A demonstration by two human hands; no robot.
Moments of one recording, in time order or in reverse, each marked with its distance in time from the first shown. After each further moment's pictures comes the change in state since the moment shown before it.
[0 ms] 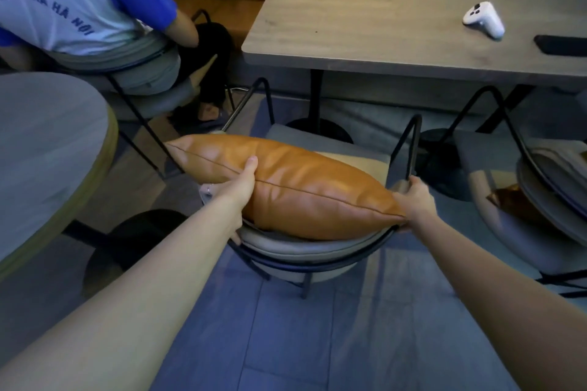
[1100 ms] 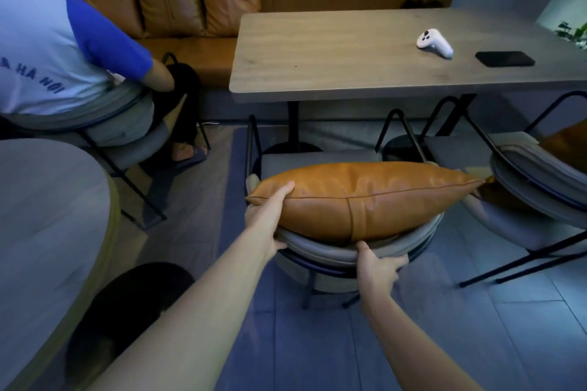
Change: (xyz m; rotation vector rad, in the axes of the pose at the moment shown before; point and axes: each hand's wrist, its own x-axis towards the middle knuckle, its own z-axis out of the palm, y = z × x) left_hand 0.000 0.031 -0.024 -0.113 -0.463 0.021; right_hand -0.115 -0.009 0.139 0.733 0.297 0.395
